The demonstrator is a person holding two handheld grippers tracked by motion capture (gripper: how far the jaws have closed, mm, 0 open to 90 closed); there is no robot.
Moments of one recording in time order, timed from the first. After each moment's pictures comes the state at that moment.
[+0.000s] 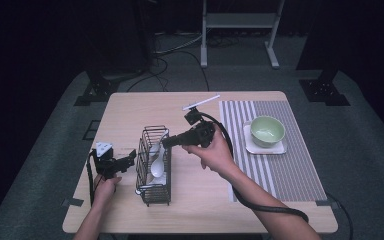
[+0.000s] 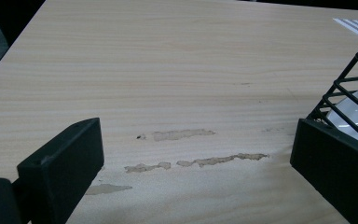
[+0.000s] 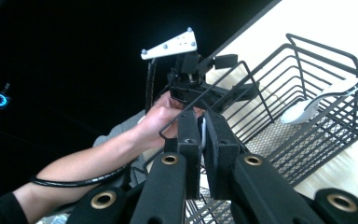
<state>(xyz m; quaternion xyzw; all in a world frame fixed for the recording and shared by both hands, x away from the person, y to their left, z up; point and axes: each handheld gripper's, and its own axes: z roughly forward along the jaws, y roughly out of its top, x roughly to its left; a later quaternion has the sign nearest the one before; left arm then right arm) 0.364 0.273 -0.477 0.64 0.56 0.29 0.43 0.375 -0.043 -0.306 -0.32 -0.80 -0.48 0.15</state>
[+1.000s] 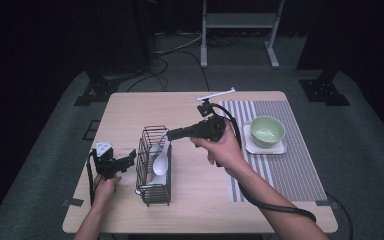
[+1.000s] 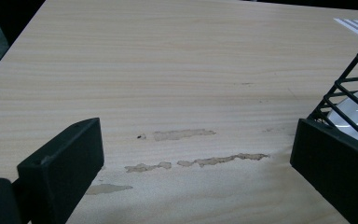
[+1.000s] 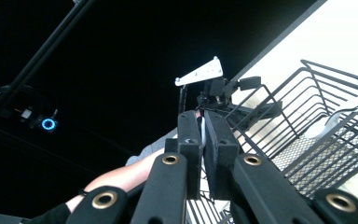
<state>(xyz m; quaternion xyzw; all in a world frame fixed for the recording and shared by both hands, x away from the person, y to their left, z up) 0.364 0.273 -0.477 0.64 0.56 0.29 0.43 0.374 -0.069 -0.286 -0.32 -0.76 -0.53 0.20</state>
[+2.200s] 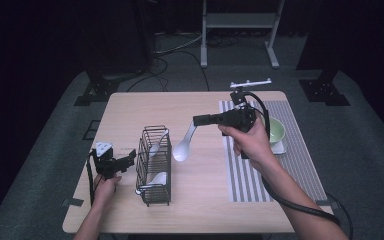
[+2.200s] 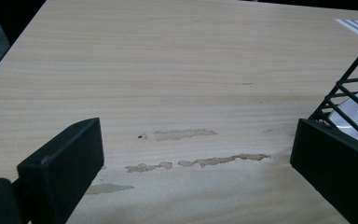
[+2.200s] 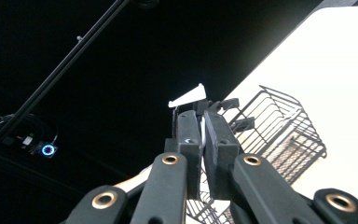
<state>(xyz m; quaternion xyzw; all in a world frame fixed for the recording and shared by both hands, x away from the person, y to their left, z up) 0.364 0.273 -0.477 0.64 0.56 0.29 0.43 0.375 -0.136 -0.260 -0.35 -0.73 -0.56 0.18</state>
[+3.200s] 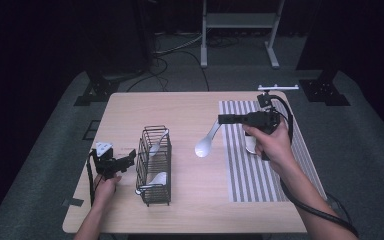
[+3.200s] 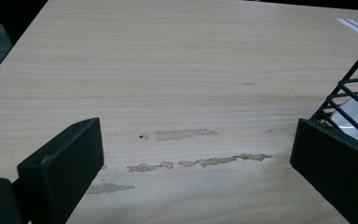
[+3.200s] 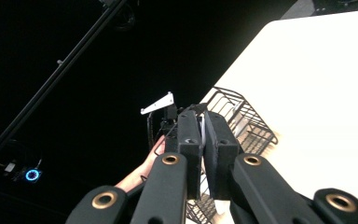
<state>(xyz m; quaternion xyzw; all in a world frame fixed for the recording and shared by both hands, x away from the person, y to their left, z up) 0.364 0.273 -0.477 0.64 0.56 0.29 0.43 0.377 -0.194 -0.277 -0.41 -0.70 -0.57 0.15</state>
